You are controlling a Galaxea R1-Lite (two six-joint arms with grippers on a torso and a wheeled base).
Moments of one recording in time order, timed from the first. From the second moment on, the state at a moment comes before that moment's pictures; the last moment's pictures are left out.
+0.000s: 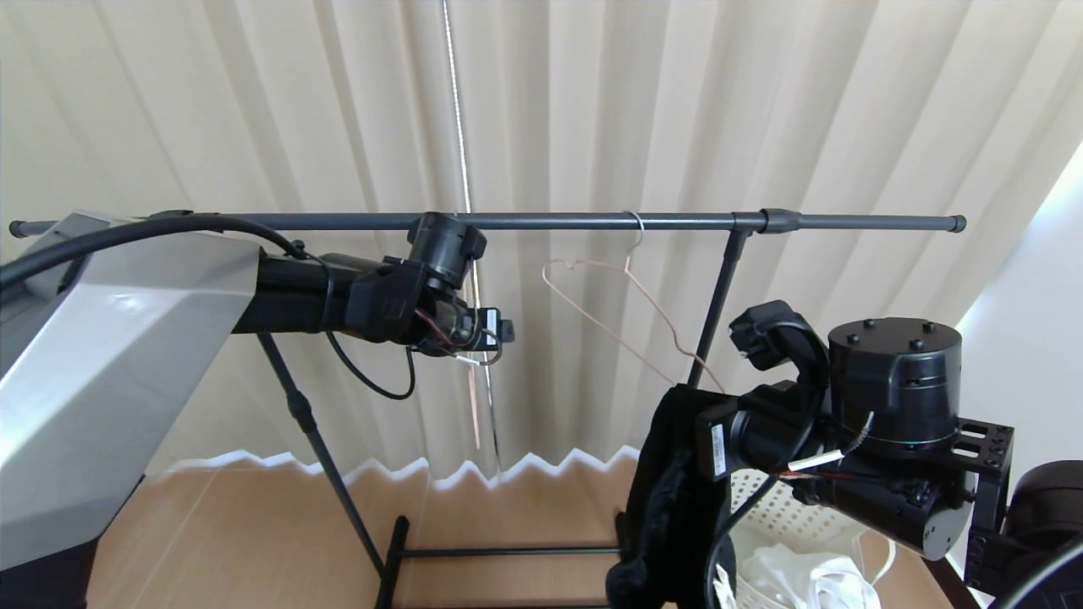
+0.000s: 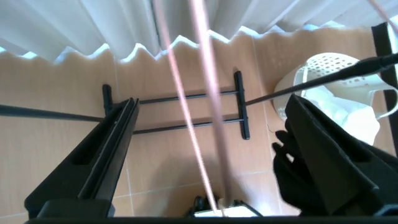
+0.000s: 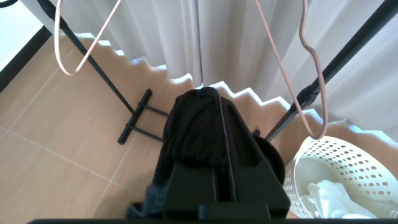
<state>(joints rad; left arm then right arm) -0.44 2.23 -1.71 0.20 0.19 -0.27 0.65 1.69 -0.64 -0.65 -0.21 0.15</state>
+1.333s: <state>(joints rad) -0.48 2.16 -1.67 0.20 0.25 -0.26 0.65 1.68 -0.64 -0.65 -0.21 0.15</state>
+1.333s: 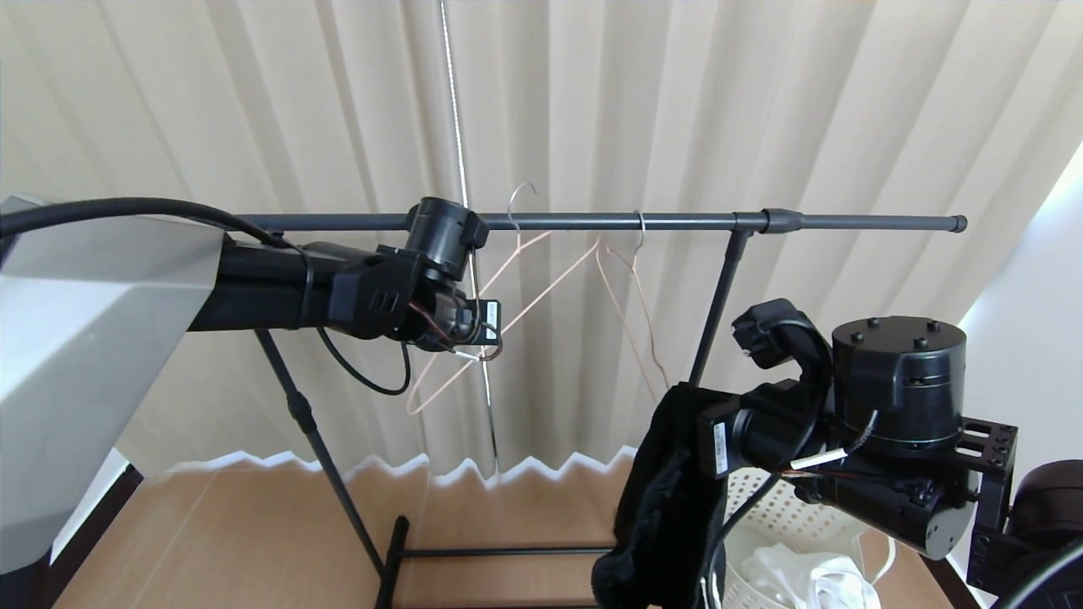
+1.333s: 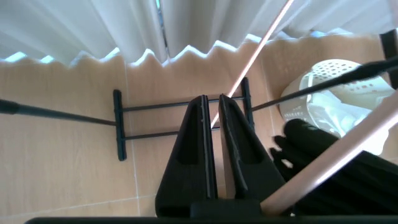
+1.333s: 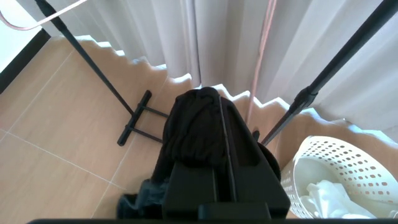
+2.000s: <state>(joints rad) -0.50 1.90 -1.37 0.16 0.25 -0.26 0.65 1.68 -0.64 -0.65 -0.21 0.15</state>
